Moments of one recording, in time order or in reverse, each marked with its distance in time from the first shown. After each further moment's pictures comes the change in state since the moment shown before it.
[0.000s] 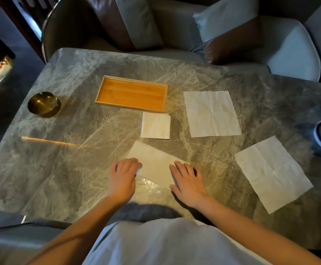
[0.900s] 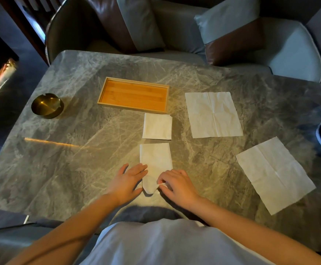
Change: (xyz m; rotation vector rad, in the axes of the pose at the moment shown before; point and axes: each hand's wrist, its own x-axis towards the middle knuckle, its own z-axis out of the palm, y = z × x) left_hand 0.003 -0.015 0.003 0.106 -0.365 0.180; right_hand 0.002 -0.033 -0.017 0.368 0.195 -0.263
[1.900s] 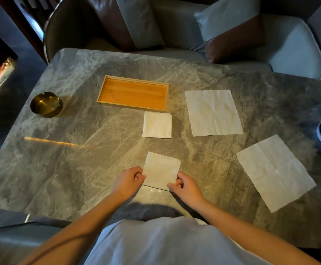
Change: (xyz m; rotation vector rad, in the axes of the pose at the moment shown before) left_hand 0.001 0.029 -0.021 -0.559 0.098 -0.424; right_hand -0.017 0.019 0.014 0.534 0.031 0.535
